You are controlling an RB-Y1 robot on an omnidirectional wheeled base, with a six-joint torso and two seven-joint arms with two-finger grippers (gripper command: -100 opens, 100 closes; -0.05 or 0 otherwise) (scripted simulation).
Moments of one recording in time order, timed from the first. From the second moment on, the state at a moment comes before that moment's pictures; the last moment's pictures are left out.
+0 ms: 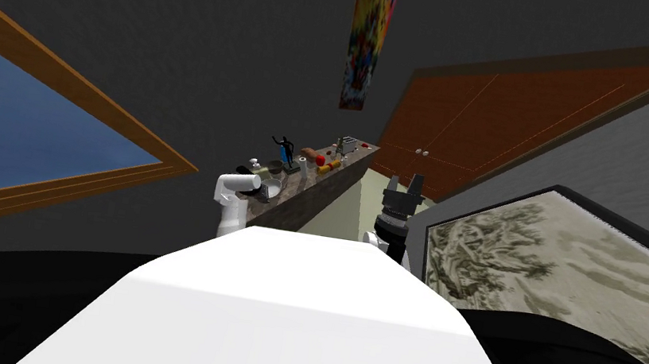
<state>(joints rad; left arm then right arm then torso) -0.14 0.24 0.36 -1.93 0.13 1.72 0.21 0.53 0.05 -0.01 -2.30 0.06 -0.62 -0.13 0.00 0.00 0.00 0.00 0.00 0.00</state>
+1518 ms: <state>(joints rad) -0.15 0.25 0.37 -1.90 0.13 1.78 0.22 0.53 0.05 -0.01 -2.30 0.06 -0.62 -0.13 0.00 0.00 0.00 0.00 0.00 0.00</state>
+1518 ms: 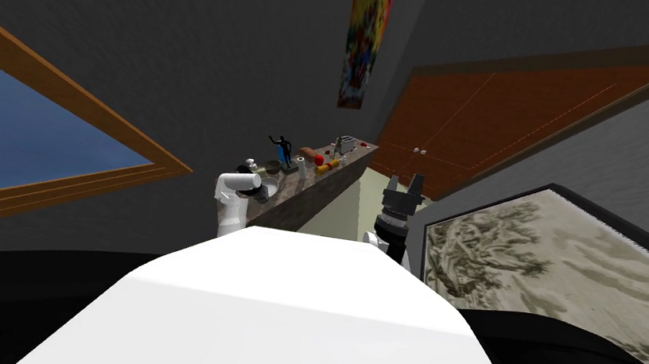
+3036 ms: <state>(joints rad) -0.29 0.67 0.24 -1.51 0.32 1.72 0.06 0.53 0.05 -0.01 -2.30 0.06 -0.62 -0.13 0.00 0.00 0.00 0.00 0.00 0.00</state>
